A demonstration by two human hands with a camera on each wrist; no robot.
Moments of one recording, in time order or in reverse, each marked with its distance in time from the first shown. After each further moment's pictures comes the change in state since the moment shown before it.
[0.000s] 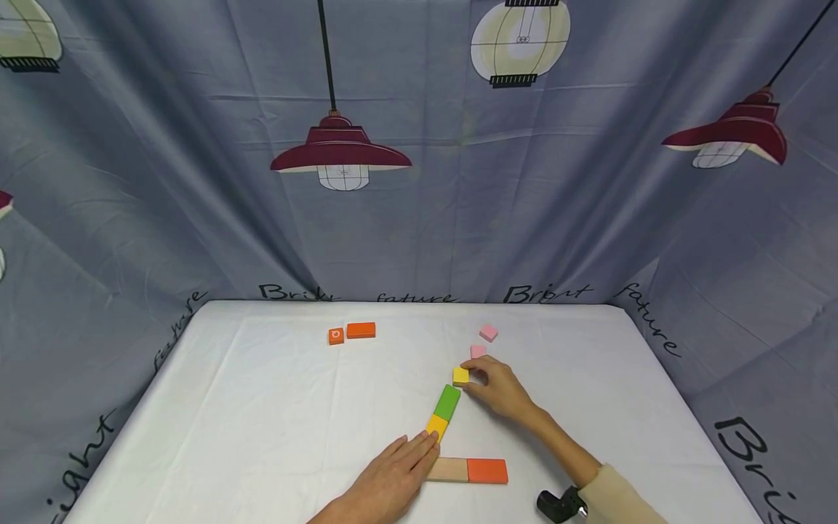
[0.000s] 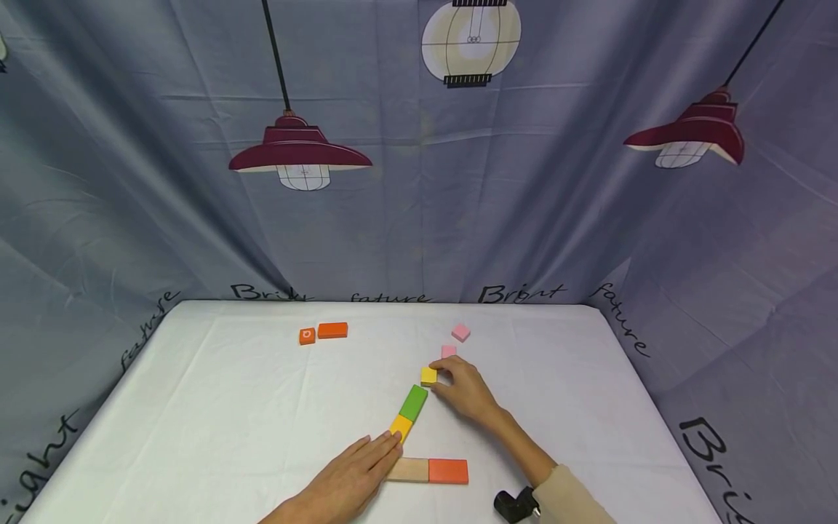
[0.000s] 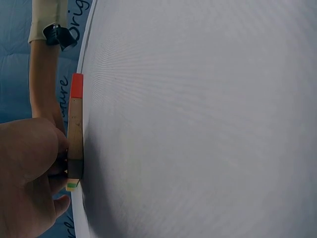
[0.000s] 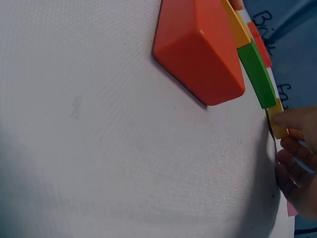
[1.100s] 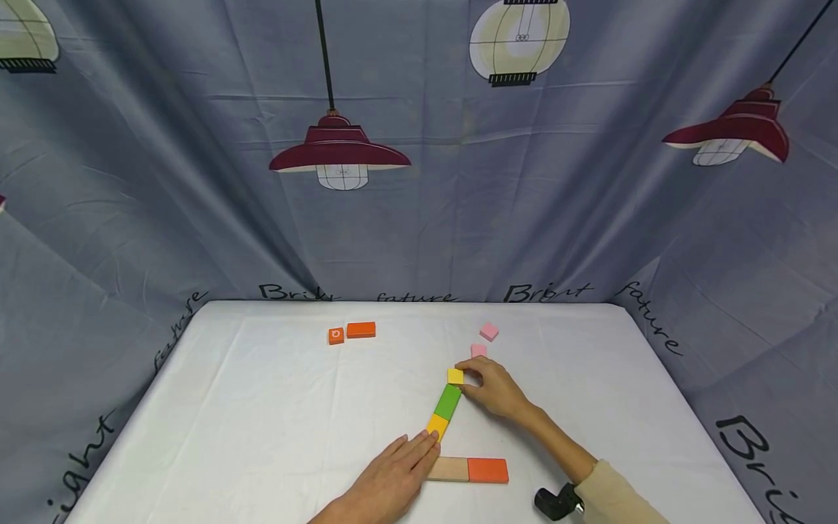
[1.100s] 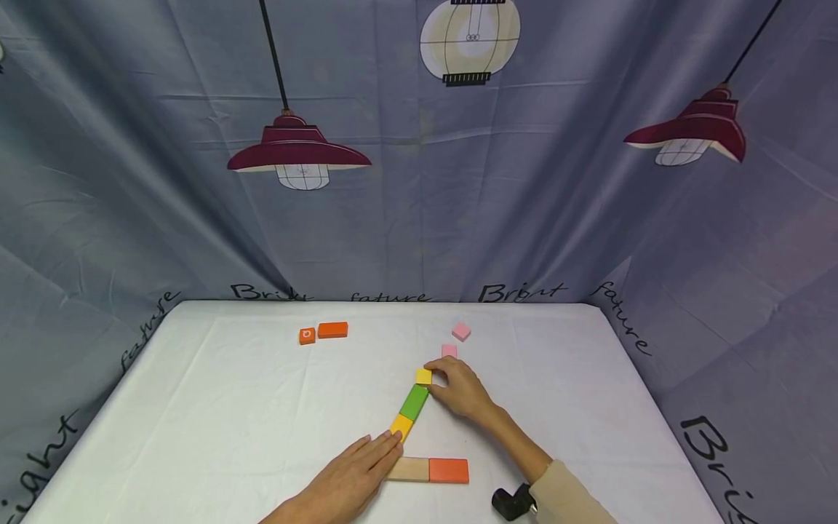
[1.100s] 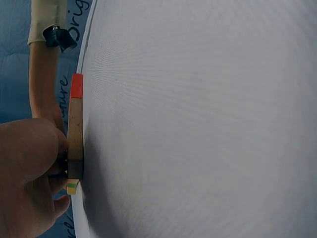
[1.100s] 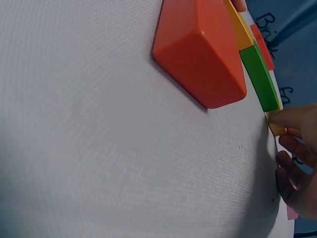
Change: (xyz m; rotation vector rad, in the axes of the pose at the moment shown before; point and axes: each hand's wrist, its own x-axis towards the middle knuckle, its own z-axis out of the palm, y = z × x) left_hand 0.000 0.000 0.001 0.006 -0.010 0.000; right_hand 0.003 -0.003 0.004 -0.035 -0.065 -0.022
